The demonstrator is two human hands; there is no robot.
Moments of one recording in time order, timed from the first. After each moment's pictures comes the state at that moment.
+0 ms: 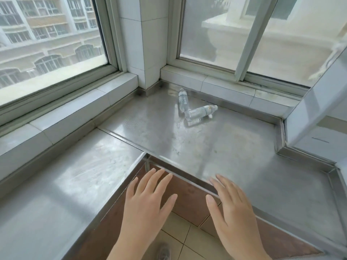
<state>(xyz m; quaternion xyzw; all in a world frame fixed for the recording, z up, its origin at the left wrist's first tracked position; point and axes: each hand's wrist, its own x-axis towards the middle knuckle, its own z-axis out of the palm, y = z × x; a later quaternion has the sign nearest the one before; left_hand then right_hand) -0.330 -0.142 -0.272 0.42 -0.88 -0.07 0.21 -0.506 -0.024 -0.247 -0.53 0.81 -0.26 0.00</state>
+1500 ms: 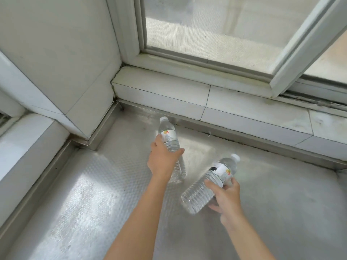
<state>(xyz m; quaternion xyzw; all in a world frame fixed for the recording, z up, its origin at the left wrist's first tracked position) -0.756 -0.691 -0.391 0.57 -0.71 -0.41 0.09 -0.811 -0.518 -0.359 0.11 0.74 -0.55 0.37</state>
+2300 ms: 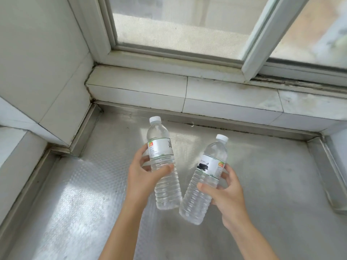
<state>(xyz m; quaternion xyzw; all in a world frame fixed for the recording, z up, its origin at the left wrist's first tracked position) -0.681 -0.649 -0.339 0.45 -0.55 -0.68 0.20 -0.785 -0.479 -0.340 0.03 0.73 -0.62 0.29</state>
